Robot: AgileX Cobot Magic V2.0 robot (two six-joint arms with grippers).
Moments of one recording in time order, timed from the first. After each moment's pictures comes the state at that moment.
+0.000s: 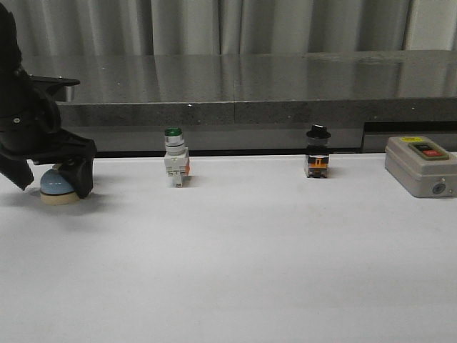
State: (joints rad) left arm -0.15 2.04 -1.37 0.04 0.60 0.06; right arm 0.10 -0.01 0.03 -0.03 0.03 0.06
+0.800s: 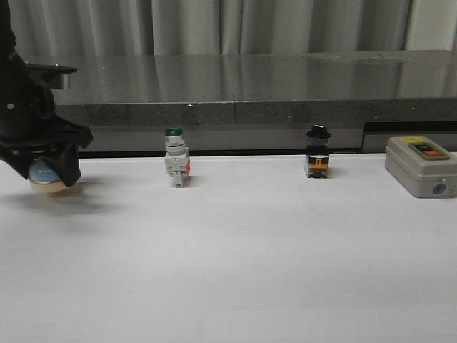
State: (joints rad) left arm -0.17 1.97 -1.37 0.05 0.64 0.06; right arm 0.10 -0.01 0.03 -0.03 0.03 0.06
